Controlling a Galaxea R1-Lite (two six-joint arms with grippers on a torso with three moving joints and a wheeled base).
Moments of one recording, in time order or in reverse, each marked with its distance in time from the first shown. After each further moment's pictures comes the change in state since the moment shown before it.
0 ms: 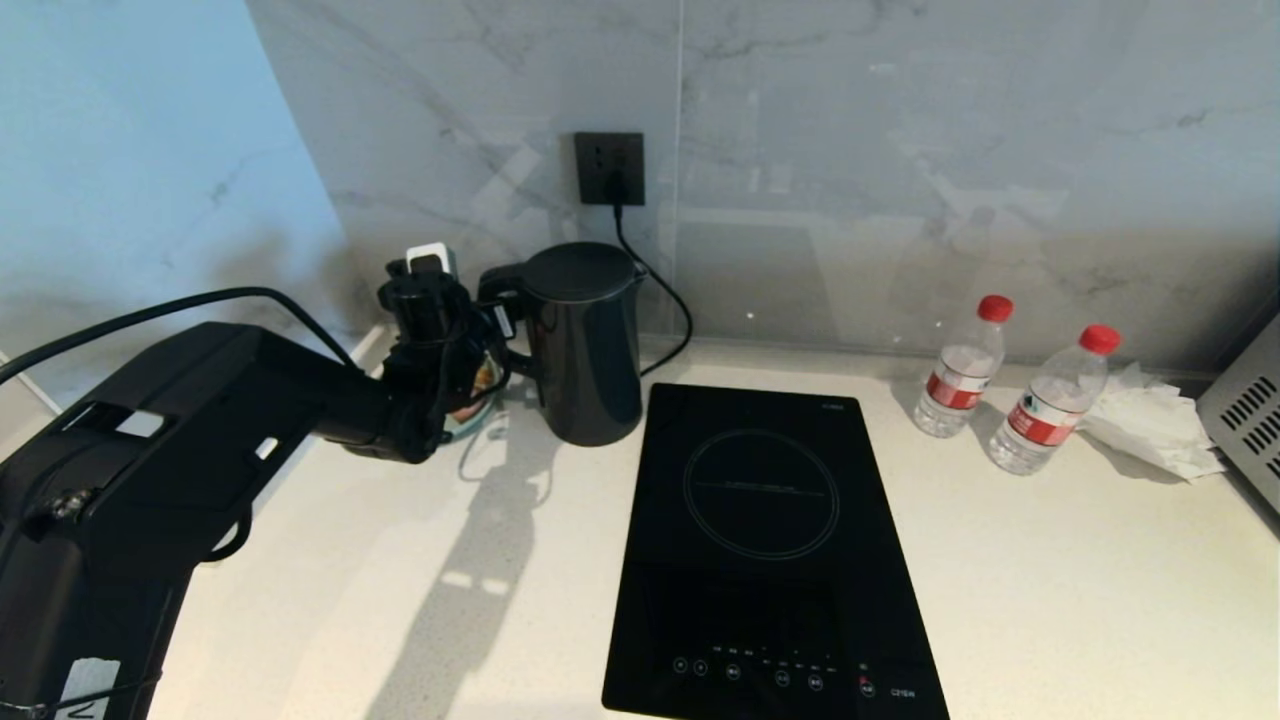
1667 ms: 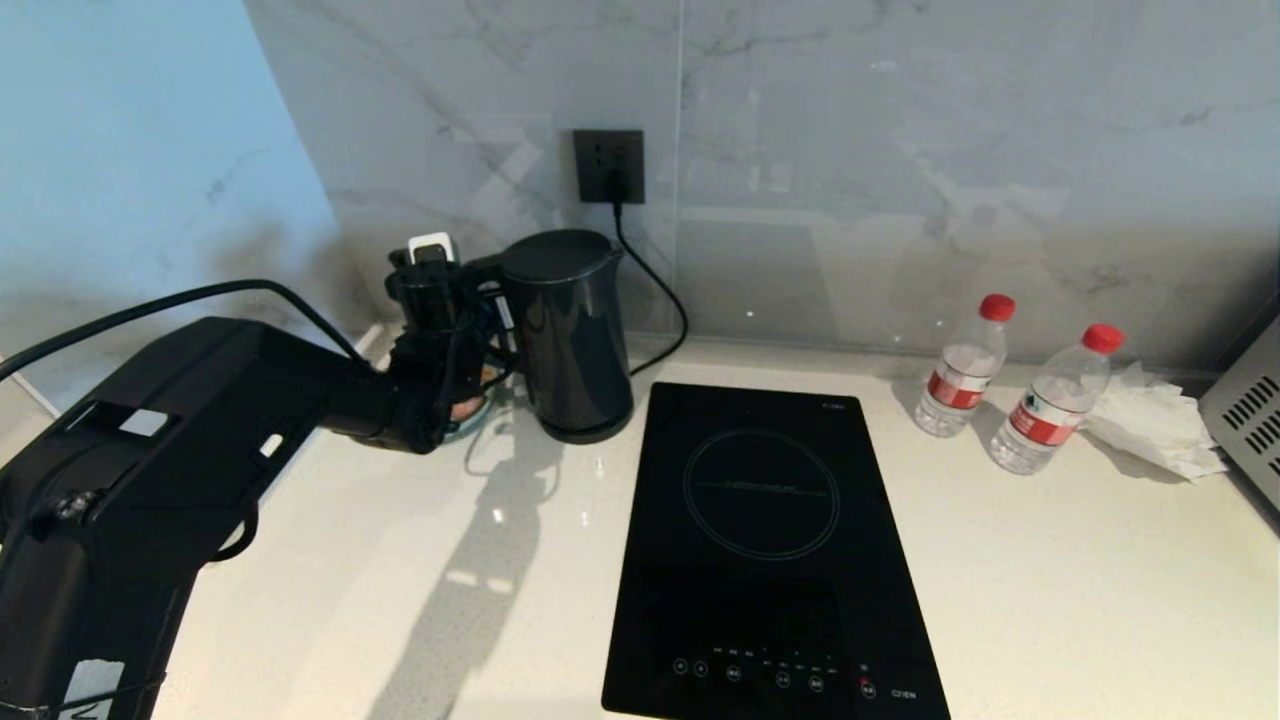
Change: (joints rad) left arm -0.018 -0.018 -0.045 0.028 0.088 0.009; right arm 0.000 0.000 0.000 0.000 0.000 0.000
